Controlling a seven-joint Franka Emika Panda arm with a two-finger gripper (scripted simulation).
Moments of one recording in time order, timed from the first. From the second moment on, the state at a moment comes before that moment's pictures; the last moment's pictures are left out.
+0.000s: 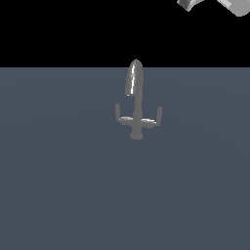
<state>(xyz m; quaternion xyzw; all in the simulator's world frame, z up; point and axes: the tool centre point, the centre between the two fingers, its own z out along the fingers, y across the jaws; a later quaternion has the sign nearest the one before) -0.087 -0.116 0.404 -0.93 0.15 0.10 0.33</state>
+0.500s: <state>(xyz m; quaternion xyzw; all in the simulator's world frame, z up) -0.046 -0.138 0.361 -0.88 0.19 0.13 0.41</state>
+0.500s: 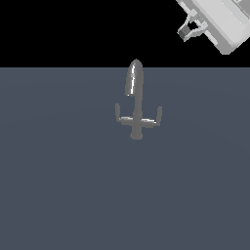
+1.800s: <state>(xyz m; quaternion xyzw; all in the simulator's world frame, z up) 0.049 -0.161 0.207 -0.68 0.27 0.20 0.65</state>
